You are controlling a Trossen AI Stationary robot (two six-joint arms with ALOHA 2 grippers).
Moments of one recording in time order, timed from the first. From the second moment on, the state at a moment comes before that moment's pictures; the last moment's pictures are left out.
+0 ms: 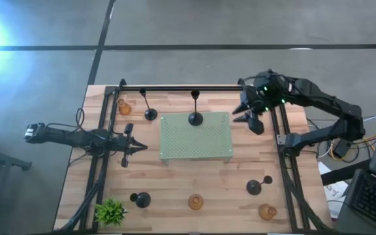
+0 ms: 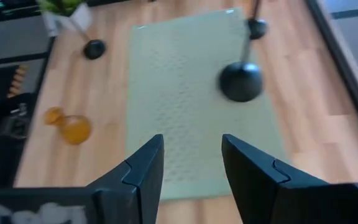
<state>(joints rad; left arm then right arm) -0.14 0.24 0.01 0.03 -0.09 0.09 -0.28 1.16 1.41 -1.03 -0.32 -0.05</state>
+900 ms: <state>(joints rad) -0.14 0.24 0.01 0.03 -0.09 0.09 0.02 0.97 0.92 -0.63 -0.26 0.13</state>
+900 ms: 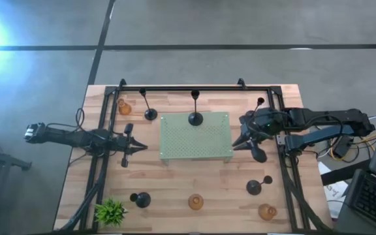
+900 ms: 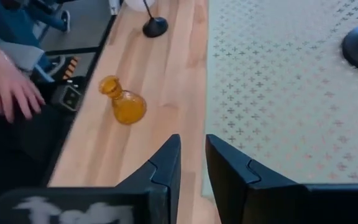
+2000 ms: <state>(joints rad) -0.14 0.24 0.01 0.15 -0.11 0.14 0.02 0.96 0.91 -0.56 -0.08 0.04</state>
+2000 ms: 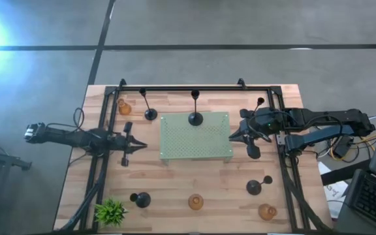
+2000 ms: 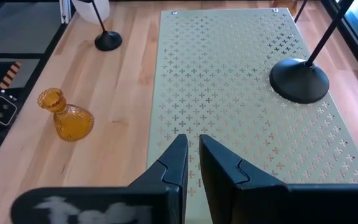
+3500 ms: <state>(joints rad) 0.05 0.35 0.01 0.30 -0.89 0.07 0.02 0.96 0.91 -0.47 -0.04 0.00</state>
